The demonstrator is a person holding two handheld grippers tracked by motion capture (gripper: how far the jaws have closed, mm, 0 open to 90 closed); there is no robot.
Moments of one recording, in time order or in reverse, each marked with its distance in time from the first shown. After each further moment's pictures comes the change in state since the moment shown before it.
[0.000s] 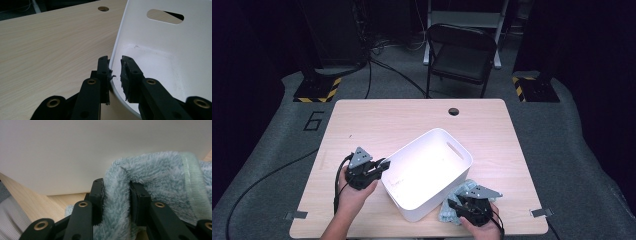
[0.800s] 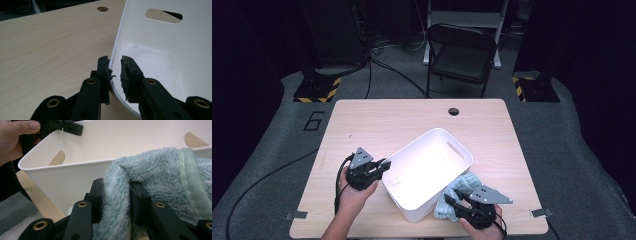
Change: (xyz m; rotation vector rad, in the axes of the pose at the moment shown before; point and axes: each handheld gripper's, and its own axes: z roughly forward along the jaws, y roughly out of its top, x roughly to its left) left arm -0.003 0.000 0.001 -0.005 0.000 -0.003; right arm 0.029 0.027 -0.037 -0.190 0.050 -0.065
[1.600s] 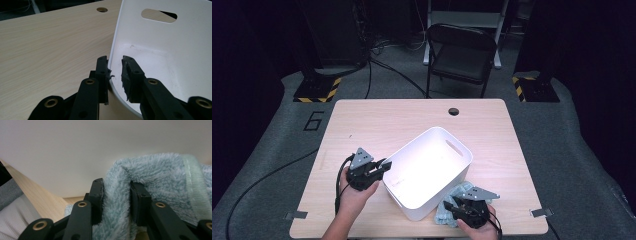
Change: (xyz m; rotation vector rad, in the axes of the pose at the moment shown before) left arm 0.000 0.000 0.000 0.001 -0.006 0.003; right arm -0.018 -0.032 0.030 0.181 -0.007 0.059
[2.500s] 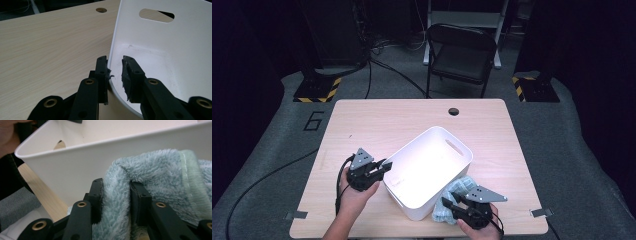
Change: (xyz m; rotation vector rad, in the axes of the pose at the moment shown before) left arm -0.002 0.000 0.000 -0.004 -0.004 -0.001; right arm 0.015 0.018 -0.022 -0.123 0.040 -0.047
